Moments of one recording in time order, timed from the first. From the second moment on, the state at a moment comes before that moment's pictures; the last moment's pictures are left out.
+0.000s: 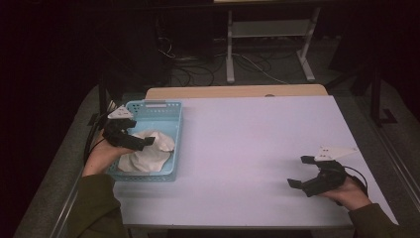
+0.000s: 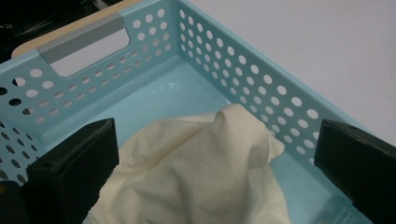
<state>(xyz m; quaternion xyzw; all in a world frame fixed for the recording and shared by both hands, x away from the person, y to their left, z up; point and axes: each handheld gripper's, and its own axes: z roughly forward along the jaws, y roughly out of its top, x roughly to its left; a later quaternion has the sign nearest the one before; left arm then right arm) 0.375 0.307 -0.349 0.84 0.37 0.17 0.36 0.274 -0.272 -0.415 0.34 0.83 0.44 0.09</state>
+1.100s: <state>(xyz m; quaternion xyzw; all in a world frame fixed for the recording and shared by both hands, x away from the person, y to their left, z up) 0.381 0.294 -0.366 0.87 0.37 0.16 0.30 0.272 -0.269 -0.415 0.34 0.83 0.44 0.08</state>
